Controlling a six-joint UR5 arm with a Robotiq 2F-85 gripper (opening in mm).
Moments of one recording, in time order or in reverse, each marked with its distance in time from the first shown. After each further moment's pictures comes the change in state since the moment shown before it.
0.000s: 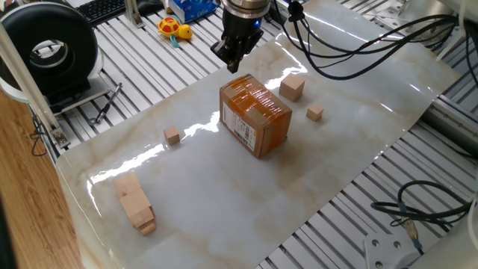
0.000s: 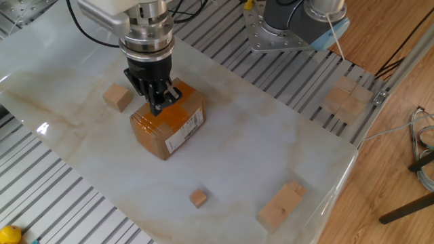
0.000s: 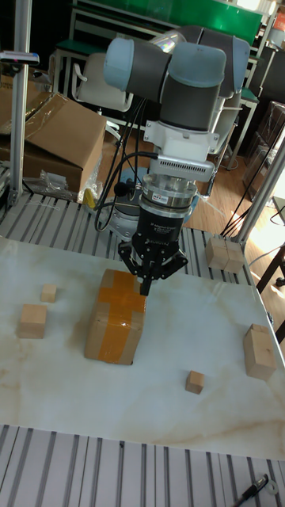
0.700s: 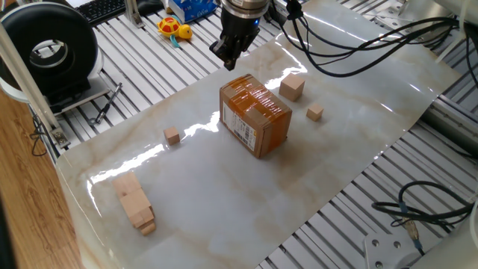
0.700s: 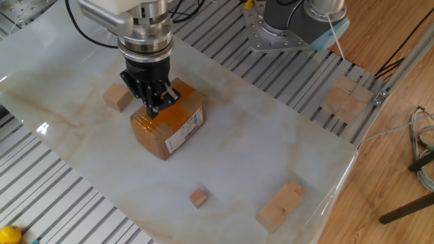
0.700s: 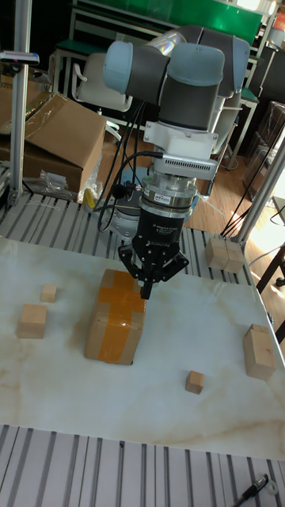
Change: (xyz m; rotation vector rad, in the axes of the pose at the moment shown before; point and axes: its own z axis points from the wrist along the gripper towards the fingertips) arm -0.013 0.003 0.000 -0.011 -0.051 -0.082
